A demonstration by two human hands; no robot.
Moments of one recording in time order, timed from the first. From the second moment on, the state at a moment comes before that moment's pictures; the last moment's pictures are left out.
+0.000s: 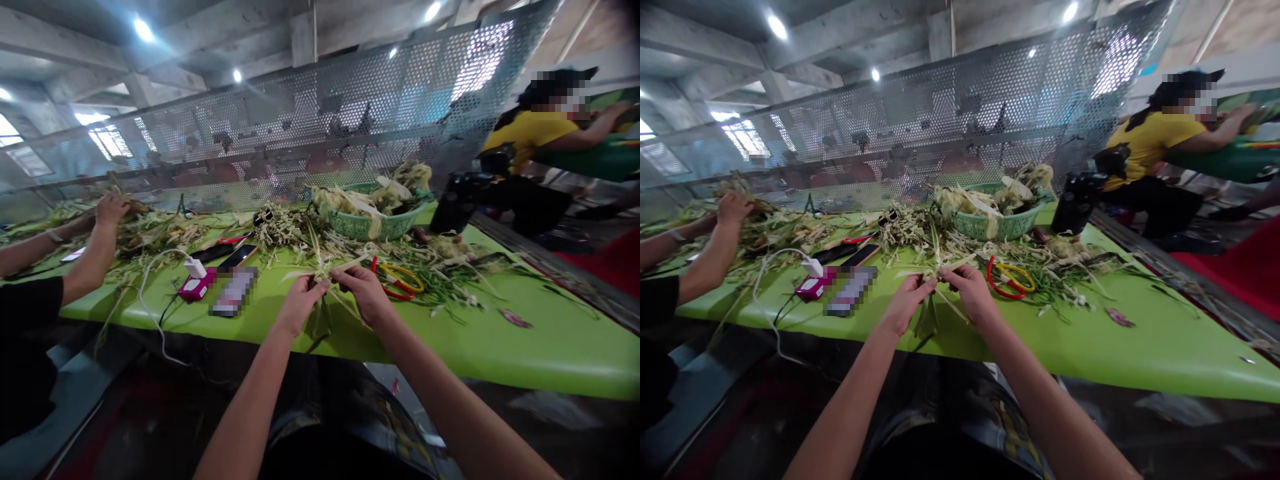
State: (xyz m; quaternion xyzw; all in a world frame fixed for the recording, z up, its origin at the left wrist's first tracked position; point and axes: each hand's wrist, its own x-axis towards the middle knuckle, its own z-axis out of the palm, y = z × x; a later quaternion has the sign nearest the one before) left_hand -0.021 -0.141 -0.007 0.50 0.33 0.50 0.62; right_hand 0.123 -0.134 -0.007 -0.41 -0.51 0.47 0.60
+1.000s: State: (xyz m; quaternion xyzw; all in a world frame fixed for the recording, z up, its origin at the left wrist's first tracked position) left_hand -0.037 -0.137 -0.010 0.67 0.39 0.39 0.50; right_hand 0.125 -0.124 -0.004 -0.41 -0.67 0.37 0.50
